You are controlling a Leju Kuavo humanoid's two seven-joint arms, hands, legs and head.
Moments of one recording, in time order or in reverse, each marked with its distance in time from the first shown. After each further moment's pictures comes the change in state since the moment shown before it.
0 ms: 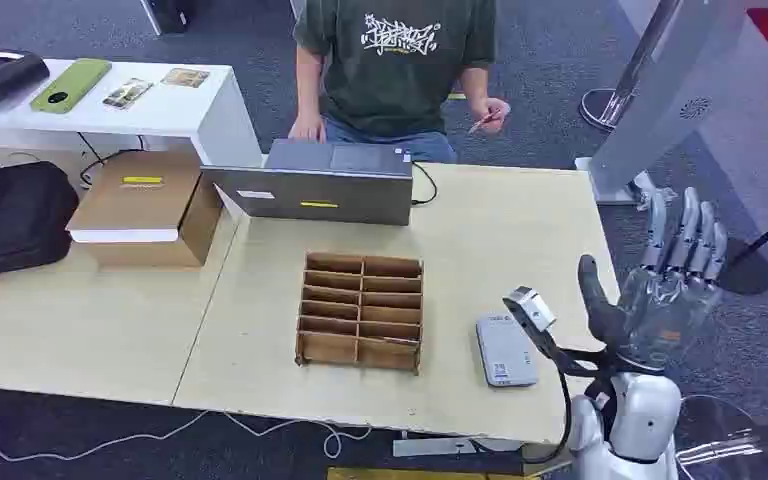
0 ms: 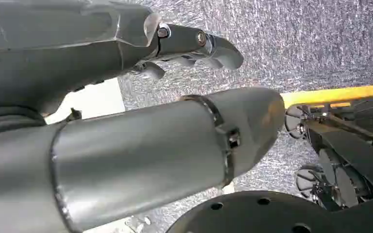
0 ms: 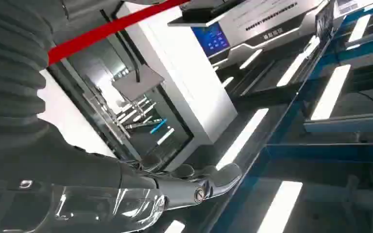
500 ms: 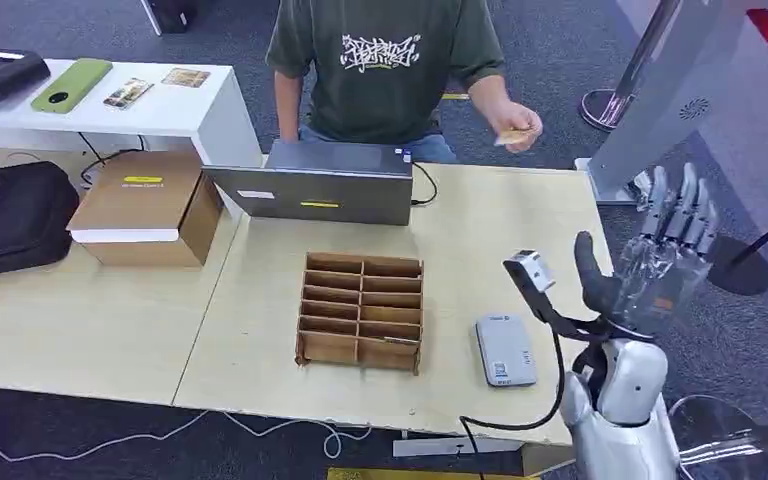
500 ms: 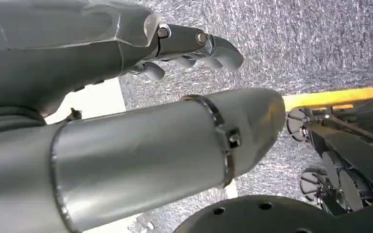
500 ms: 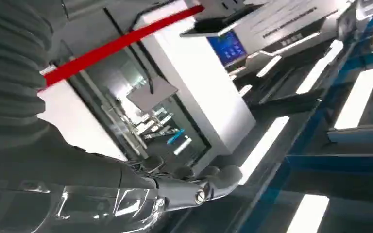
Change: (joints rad) left arm -0.005 0.006 0.000 0.000 -0.030 0.003 0.010; right arm -0.117 -0.169 0.178 0.108 0.001 0.043 0.366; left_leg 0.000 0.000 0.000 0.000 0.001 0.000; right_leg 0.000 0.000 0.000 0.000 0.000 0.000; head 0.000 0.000
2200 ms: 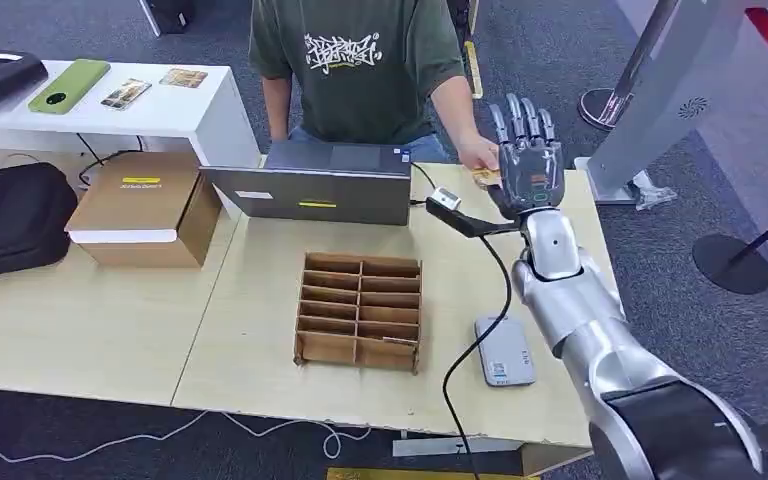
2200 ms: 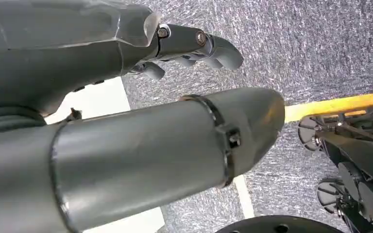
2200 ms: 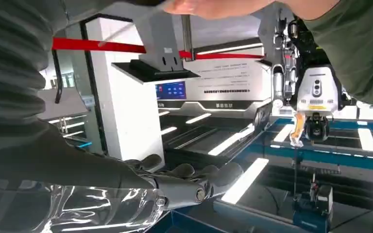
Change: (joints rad) left arm -0.014 0.046 0.000 -0.027 -0.080 -0.024 0.026; right arm -0.674 0.011 0.209 1.024 -0.022 0.040 -0.227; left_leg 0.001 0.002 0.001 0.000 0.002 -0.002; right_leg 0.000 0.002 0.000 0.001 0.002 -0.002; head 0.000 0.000
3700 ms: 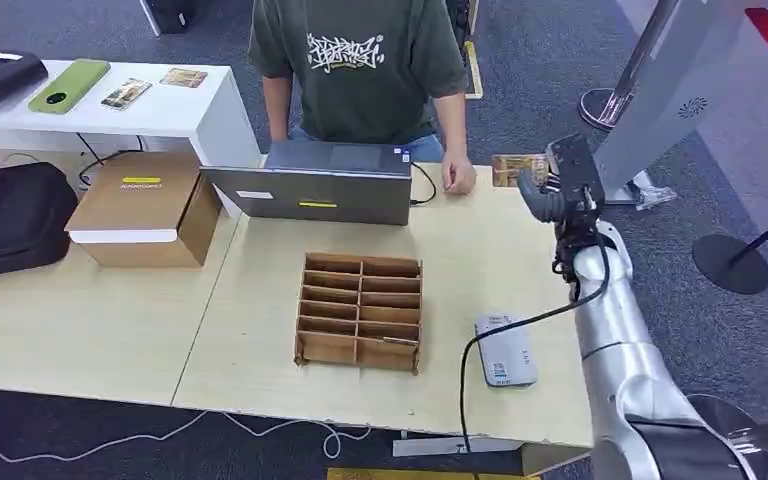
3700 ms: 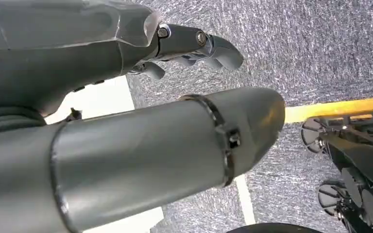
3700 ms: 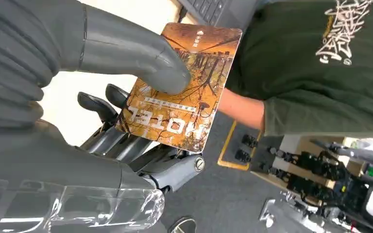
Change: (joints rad) left arm 0.006 0.003 0.000 -0.001 0.040 0.003 0.016; right arm 0.146 -0.003 -0.360 -0.288 -1.187 0.706 -0.194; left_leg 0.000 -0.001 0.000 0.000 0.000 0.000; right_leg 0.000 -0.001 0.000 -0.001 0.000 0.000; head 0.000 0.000
